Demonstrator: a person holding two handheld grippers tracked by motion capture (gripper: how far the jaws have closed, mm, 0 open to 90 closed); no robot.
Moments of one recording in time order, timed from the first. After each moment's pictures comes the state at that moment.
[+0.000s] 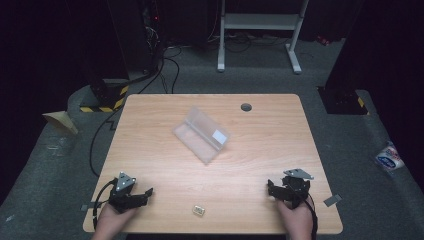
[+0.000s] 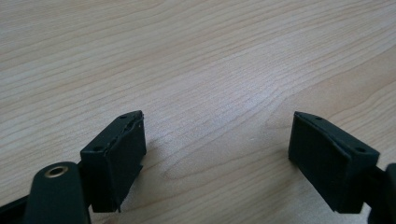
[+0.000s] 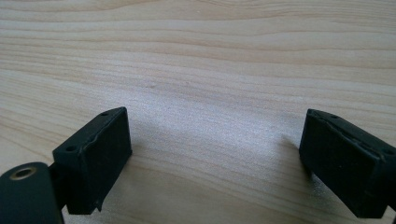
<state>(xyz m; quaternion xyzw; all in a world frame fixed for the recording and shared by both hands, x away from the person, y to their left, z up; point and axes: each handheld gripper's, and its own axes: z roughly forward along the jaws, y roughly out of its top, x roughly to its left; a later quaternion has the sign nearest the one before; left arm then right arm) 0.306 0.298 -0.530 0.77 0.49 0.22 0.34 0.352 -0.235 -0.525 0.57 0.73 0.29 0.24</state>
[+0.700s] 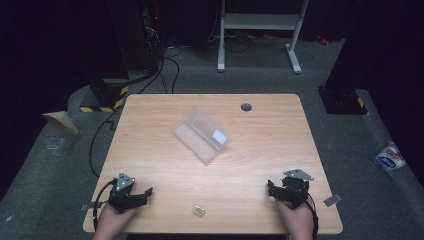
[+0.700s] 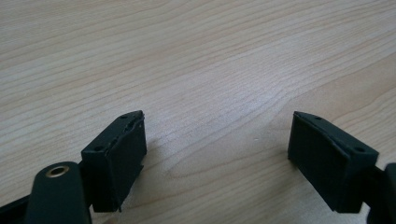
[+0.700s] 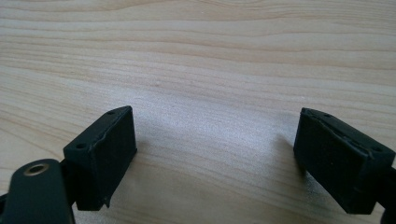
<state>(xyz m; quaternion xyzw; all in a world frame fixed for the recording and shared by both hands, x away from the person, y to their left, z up) 0.305 0.297 -0.530 0.76 0.50 0.22 0.34 0.350 -0.234 -0.525 0.56 0.73 0.30 0.24</state>
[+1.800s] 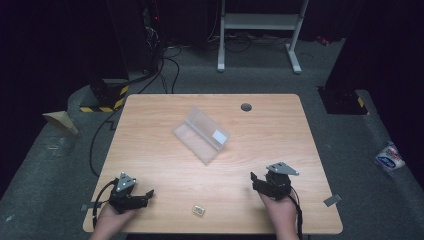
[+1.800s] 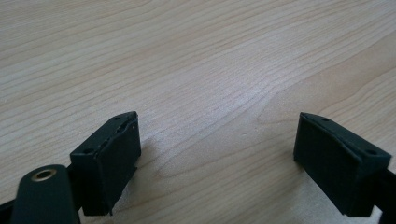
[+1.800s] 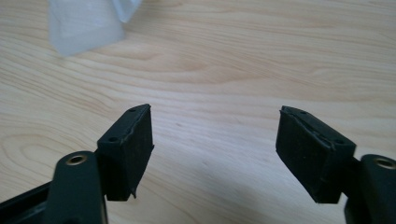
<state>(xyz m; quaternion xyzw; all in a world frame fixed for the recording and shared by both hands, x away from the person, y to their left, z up) 0.305 0.297 -0.530 0.78 0.48 0.21 0.34 0.352 -0.178 -0.491 0.51 0.74 0.37 0.23</state>
